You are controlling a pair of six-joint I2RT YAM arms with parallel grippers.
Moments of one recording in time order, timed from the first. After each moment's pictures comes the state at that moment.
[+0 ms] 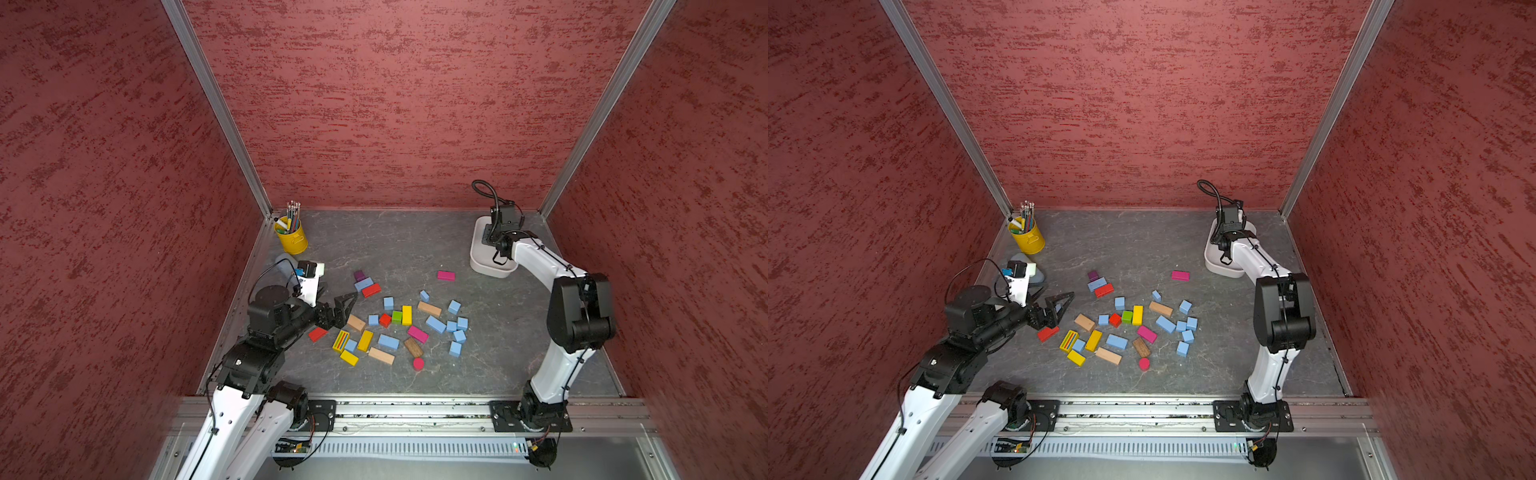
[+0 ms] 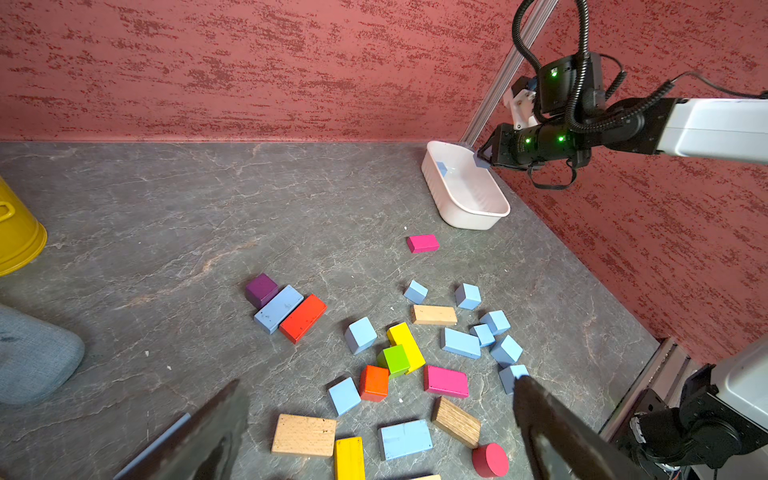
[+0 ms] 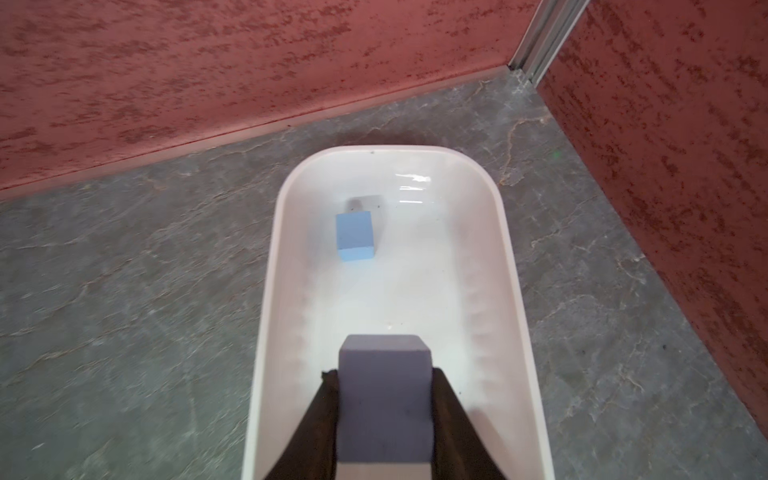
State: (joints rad) left arm -0.27 0.55 0.75 -0.56 0.34 -0.21; right arm 0.09 1.87 1.41 -0.32 0.33 0.32
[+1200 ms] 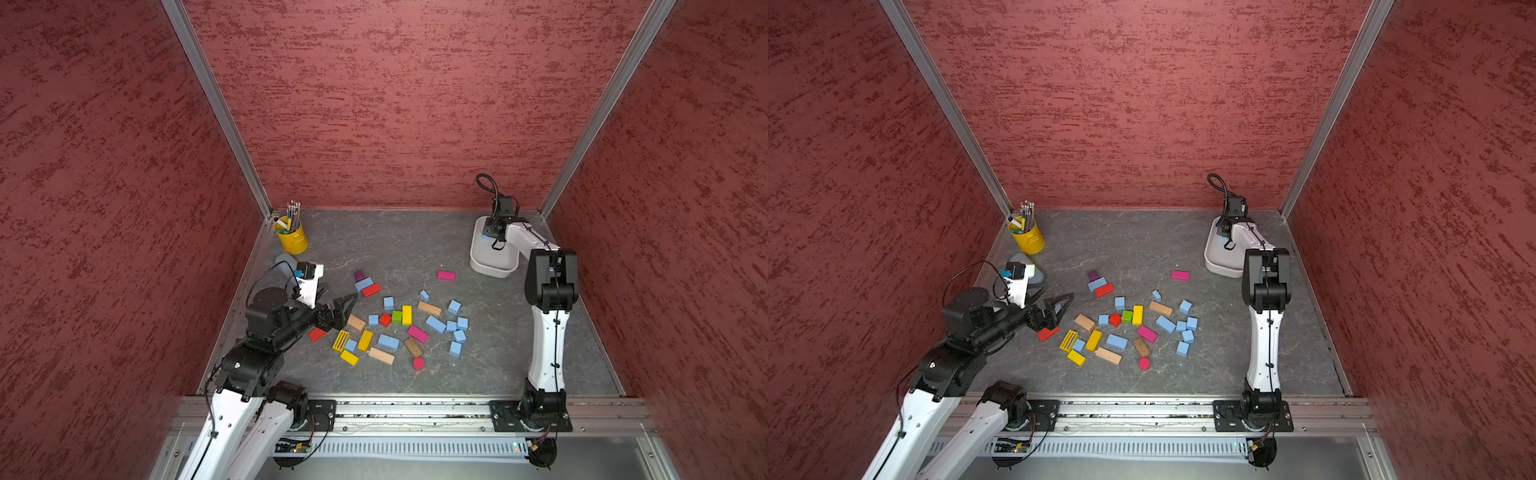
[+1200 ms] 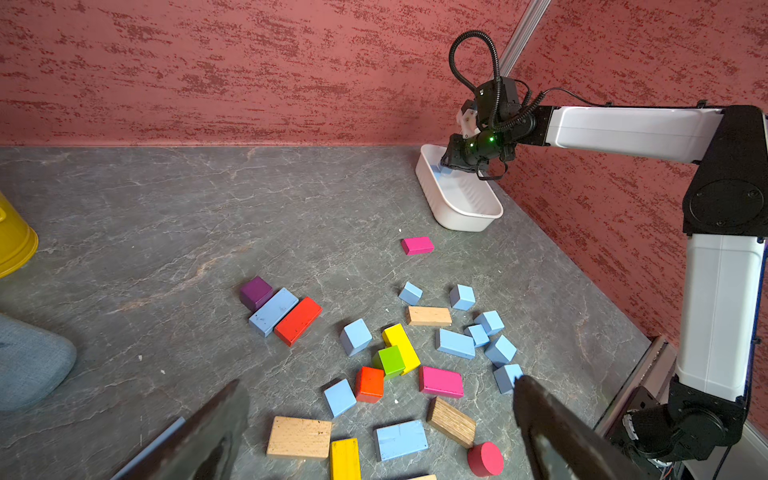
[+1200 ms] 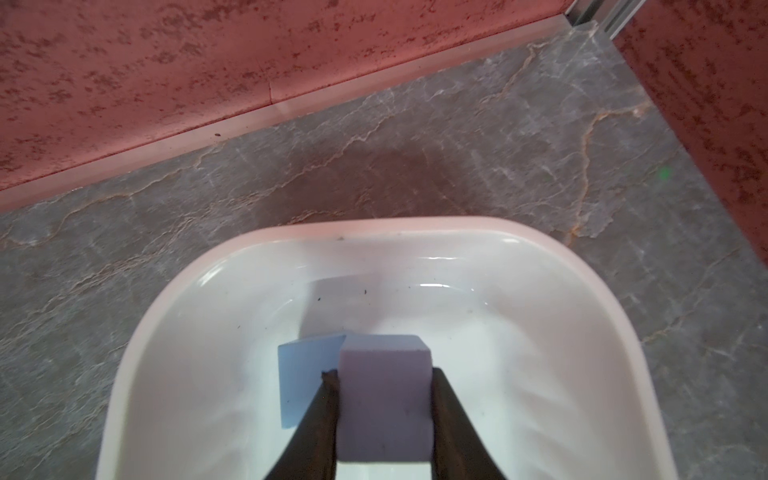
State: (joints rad) left arm -0.26 0.53 0.74 -0.56 0.36 -0.21; right arm 0.00 2.31 1.87 -0.41 0.26 0.30
